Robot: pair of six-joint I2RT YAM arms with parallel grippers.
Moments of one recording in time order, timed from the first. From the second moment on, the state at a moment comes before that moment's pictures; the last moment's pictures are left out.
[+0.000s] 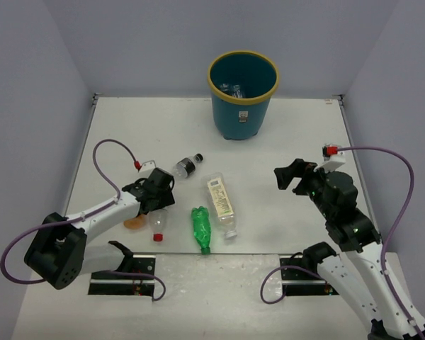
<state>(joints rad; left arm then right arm) -0.56 1.23 0.58 -0.47 -0.42 -0.81 0.39 0.54 0.73 -0.47 0.10 0.48</state>
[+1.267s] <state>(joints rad) -0.56 1.76 1.89 0.35 -0.25 -0.18 0.39 0.56 0.65 -0.54 0.23 0.52</state>
